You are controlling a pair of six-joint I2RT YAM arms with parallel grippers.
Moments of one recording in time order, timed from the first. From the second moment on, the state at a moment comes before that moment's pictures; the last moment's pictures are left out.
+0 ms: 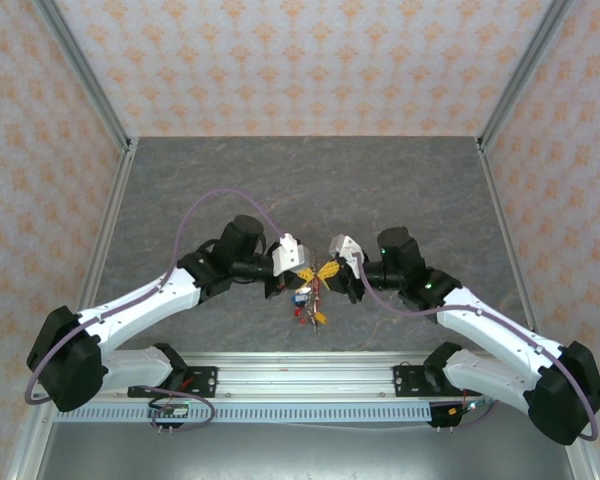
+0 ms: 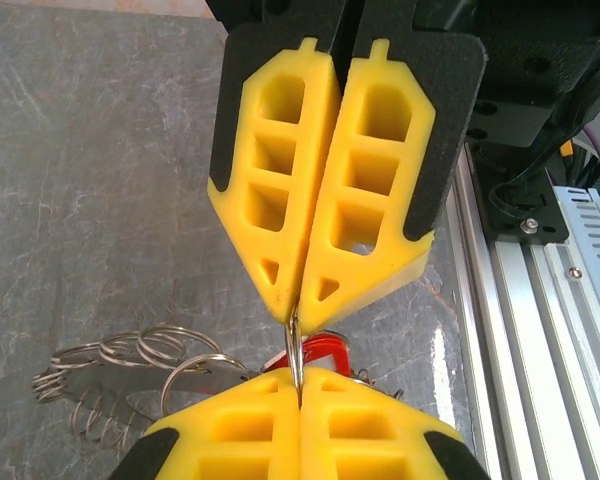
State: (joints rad) left arm -0.68 1.21 0.78 -0.17 0.64 0.36; right arm 0.66 0.98 0.61 -0.13 -0.61 -0.18
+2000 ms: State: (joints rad) left arm -0.69 1.18 0.62 0.15 0.54 0.24; right arm 0.64 0.98 0.54 -0.07 -0.40 0.05
